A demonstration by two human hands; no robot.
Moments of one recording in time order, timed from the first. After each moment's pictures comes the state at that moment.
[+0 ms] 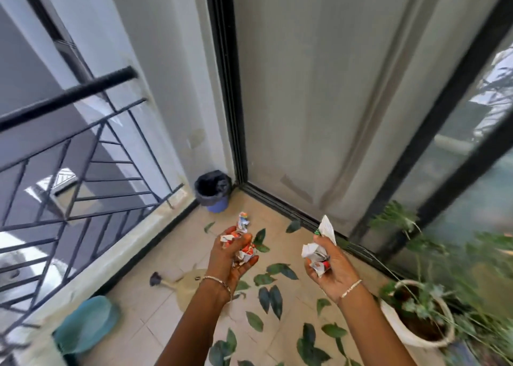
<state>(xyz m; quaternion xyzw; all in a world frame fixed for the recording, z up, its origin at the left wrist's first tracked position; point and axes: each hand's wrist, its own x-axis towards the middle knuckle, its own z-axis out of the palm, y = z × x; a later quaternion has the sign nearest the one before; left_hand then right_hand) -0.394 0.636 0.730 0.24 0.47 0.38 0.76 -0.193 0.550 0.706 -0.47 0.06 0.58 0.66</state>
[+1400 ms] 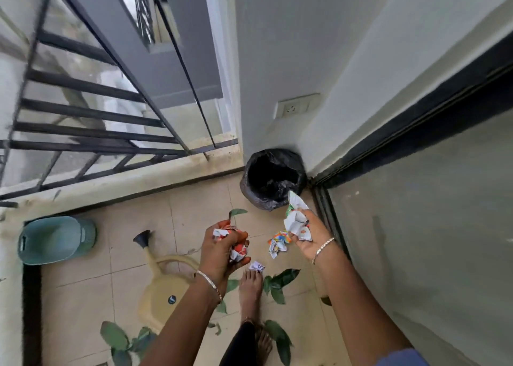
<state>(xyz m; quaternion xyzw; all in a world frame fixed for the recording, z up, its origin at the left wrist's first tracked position) -0.380 1.214 0.469 -0.04 0.68 0.43 0.60 -0.201 1.308 0.385 -0.61 -0.02 0.74 0.30</state>
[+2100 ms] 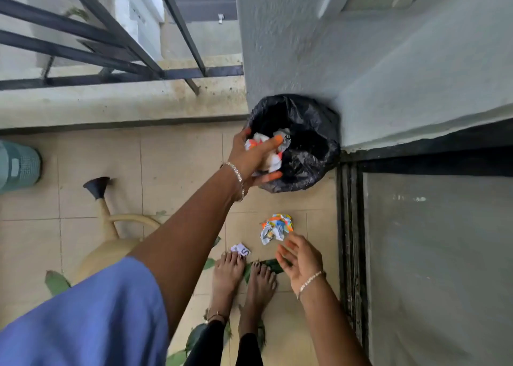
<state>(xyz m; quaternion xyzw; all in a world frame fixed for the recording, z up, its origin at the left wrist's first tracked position) -0.360 1.402 0.190 -0.03 0.64 0.41 0.65 -0.170 1.299 0.138 -0.76 0.06 0.64 0.11</state>
